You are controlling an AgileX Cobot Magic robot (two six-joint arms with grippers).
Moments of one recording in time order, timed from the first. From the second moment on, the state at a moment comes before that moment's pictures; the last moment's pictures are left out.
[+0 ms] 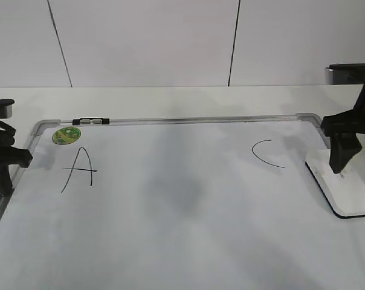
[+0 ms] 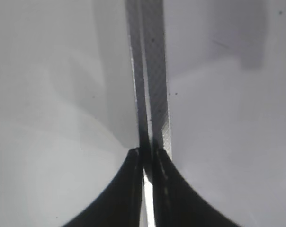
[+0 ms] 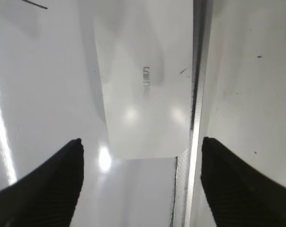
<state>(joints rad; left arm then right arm) -0.09 1.82 -1.06 -0.05 0.78 -0.02 0.10 1.72 -1.29 -0.02 1.21 0.06</state>
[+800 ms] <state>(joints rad) -0.09 1.82 -1.12 -0.04 0.88 0.00 0.10 1.69 -1.33 0.10 1.22 0.06</state>
